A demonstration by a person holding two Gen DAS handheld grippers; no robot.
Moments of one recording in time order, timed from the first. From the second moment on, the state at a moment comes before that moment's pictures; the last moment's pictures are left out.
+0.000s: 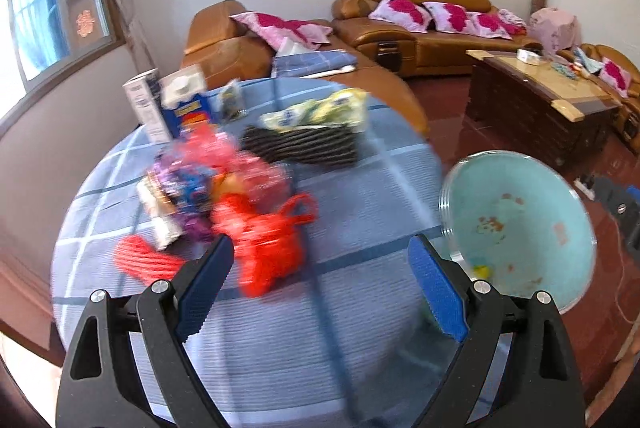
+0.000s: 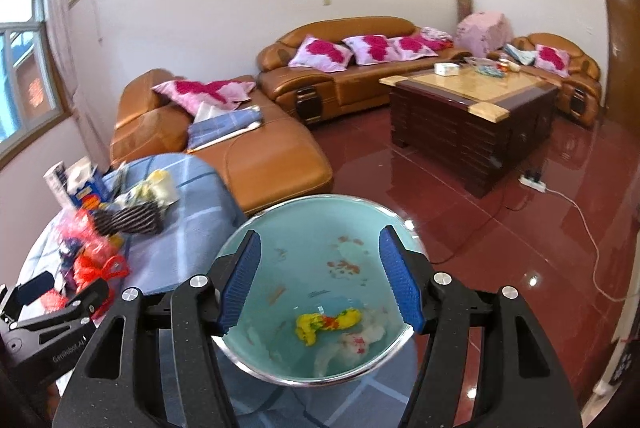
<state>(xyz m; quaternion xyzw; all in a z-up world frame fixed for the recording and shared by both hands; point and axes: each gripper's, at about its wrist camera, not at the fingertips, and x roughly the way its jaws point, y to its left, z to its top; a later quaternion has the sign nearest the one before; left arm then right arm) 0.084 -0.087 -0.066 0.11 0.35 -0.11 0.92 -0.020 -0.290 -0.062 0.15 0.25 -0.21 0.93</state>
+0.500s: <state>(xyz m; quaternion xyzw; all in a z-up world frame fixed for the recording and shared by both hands) 0.126 0.073 -0.093 0.03 0.40 0.01 0.92 0.047 -0.190 -0.063 0.12 0.30 -0.06 0.95</state>
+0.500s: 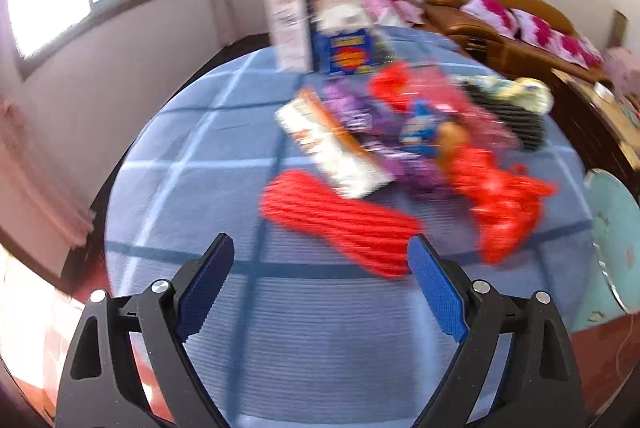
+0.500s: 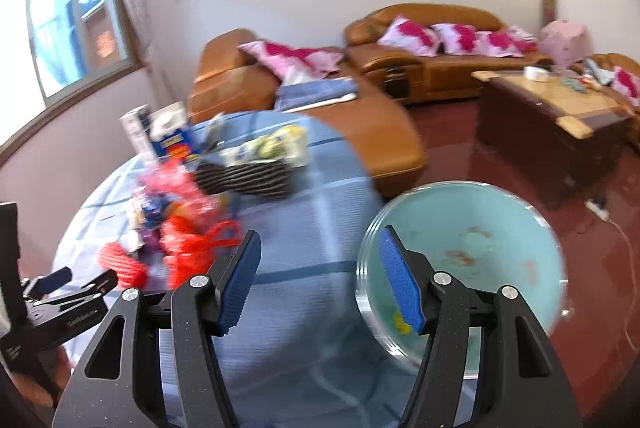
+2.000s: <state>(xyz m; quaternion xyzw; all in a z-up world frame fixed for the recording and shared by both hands) 0.174 0.077 -0.118 -0.07 0.46 -0.04 0.88 0.067 -0.154 -0.073 0.11 0.34 0.03 0.93</state>
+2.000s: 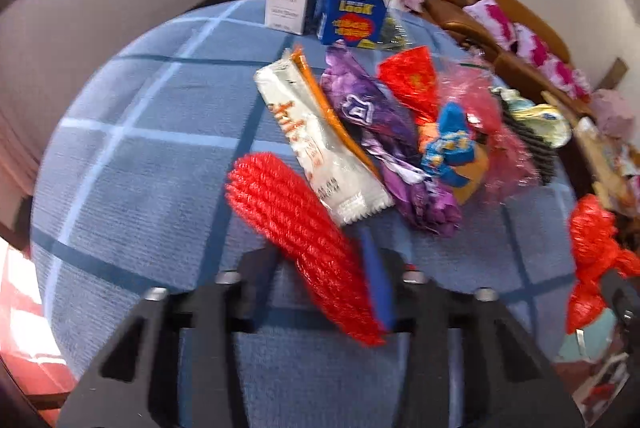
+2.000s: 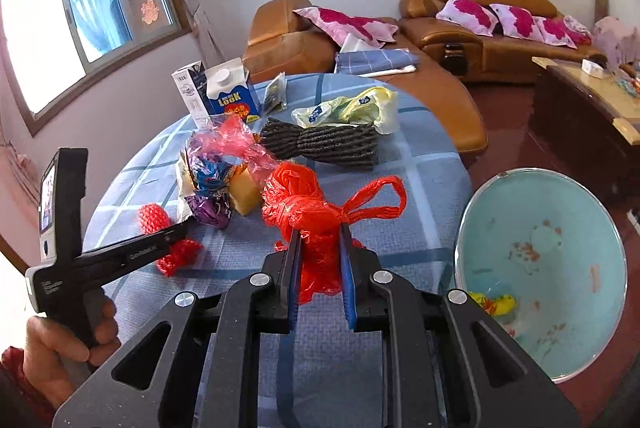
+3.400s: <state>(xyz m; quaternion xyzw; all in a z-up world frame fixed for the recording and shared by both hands) 0.081 -0.006 -0.038 0.06 0.35 -0.07 0.93 -0.008 -0.211 -0.041 0.15 0.26 -0.05 0.95</state>
